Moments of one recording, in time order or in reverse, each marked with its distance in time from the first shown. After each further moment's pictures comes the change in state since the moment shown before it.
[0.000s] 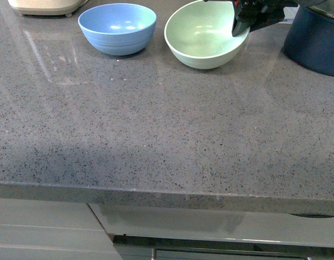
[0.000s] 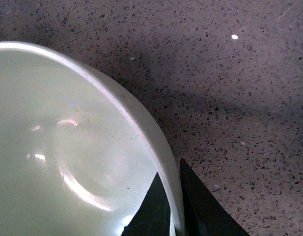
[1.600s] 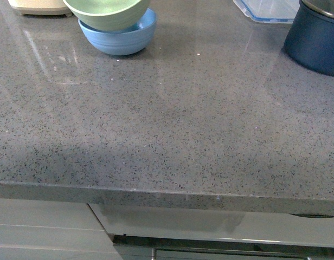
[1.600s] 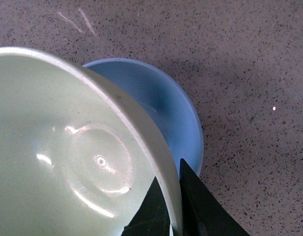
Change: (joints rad) left arm 0.000 0.000 0.000 0.000 0.000 0.000; right arm 0.232 0.468 1.046 -0.485 -0.047 0.048
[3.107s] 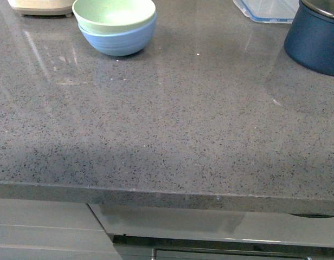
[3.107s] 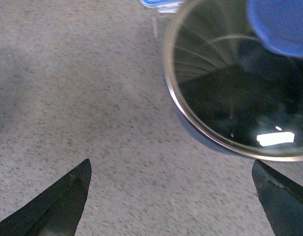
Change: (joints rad) left arm 0.000 0.000 0.000 0.000 0.000 0.000; right arm -0.394 -0.992 -1.539 0.626 0.056 0.088
